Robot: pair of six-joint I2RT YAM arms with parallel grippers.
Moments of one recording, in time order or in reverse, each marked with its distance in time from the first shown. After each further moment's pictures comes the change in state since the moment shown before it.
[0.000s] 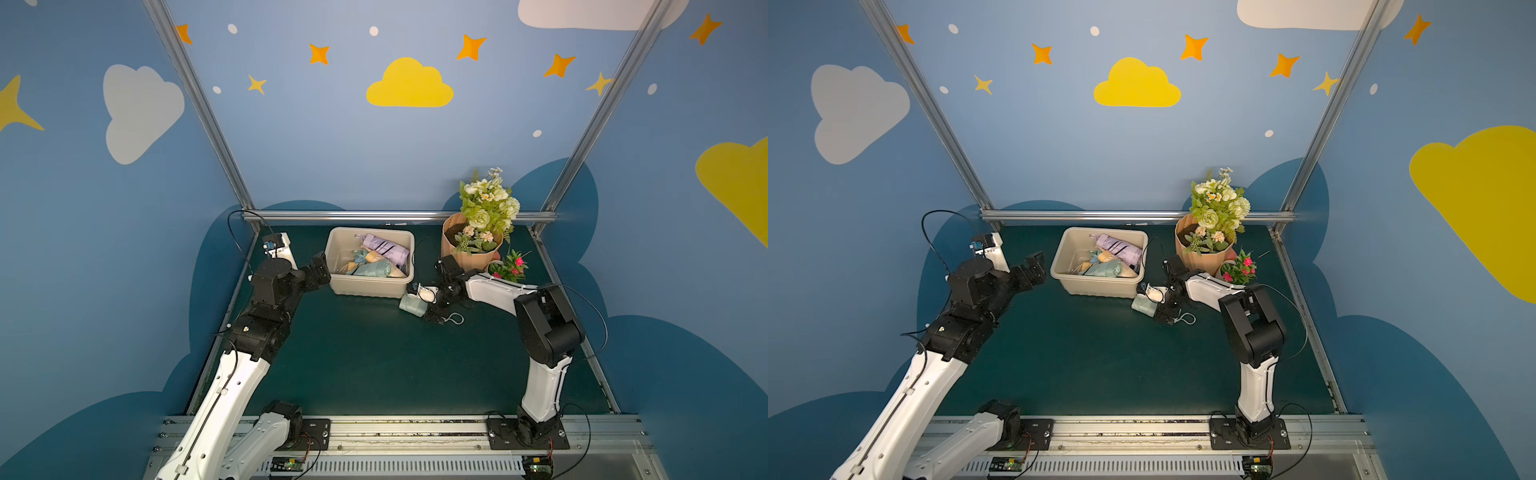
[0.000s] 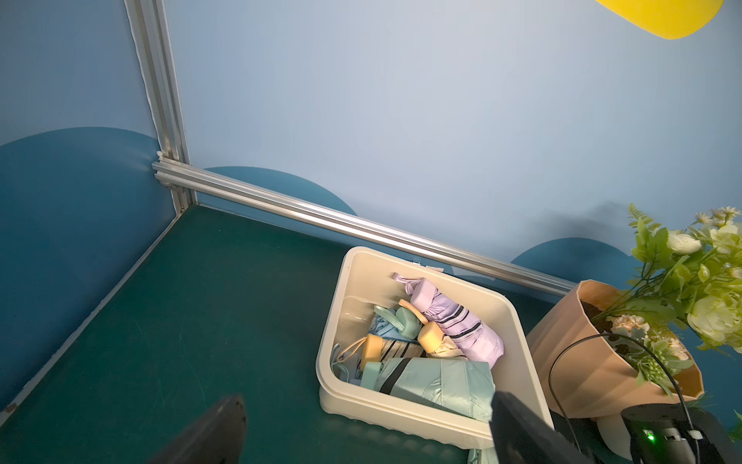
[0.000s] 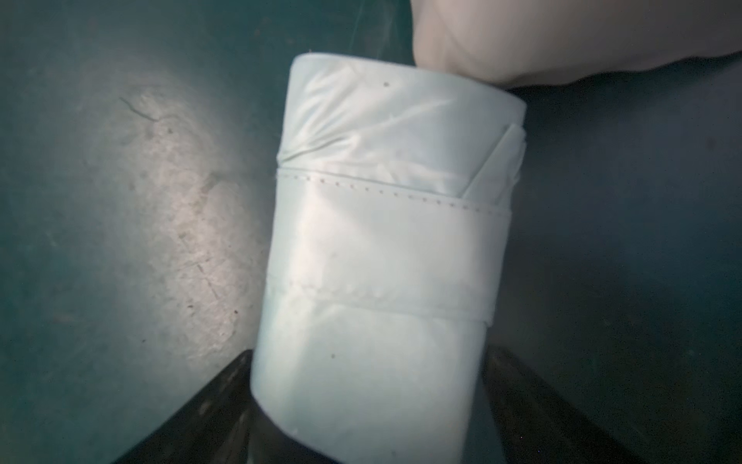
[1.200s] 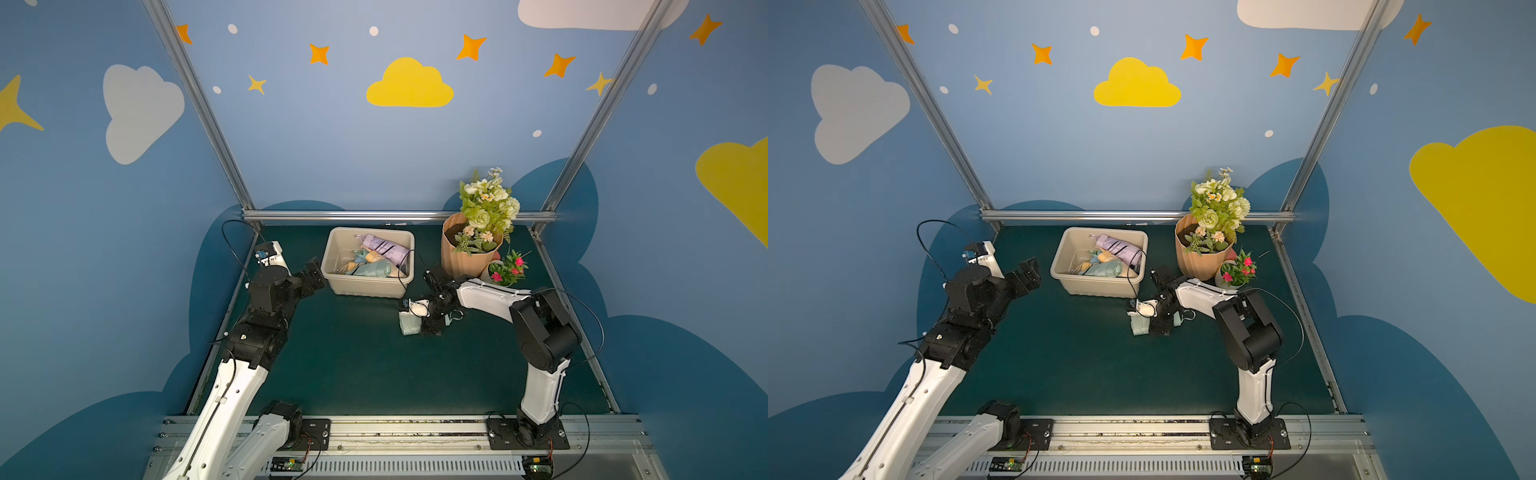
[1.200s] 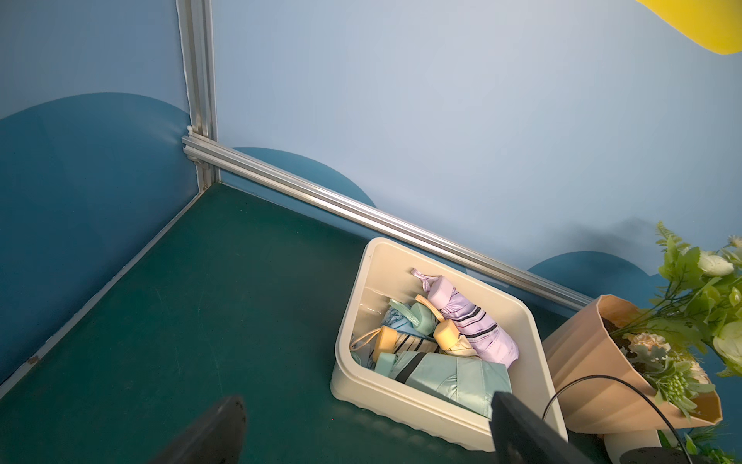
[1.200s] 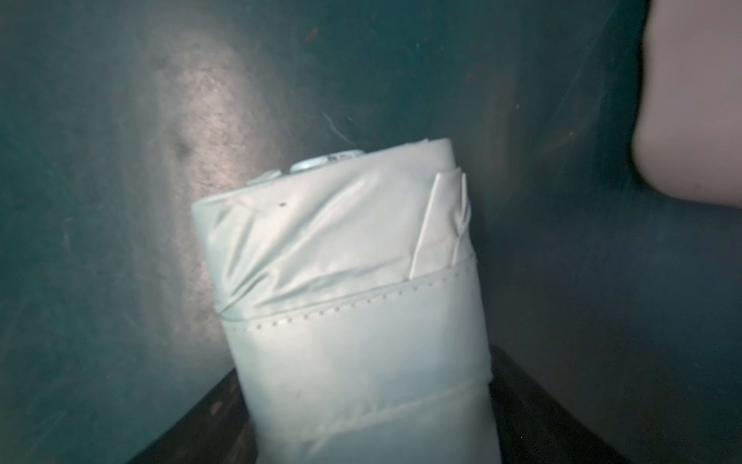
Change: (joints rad) left arm 0.032 -0.052 -0.058 -0.019 -0.023 -0.071; right arm 0.100 -0.018 -0.018 -0.093 -0.014 -0.105
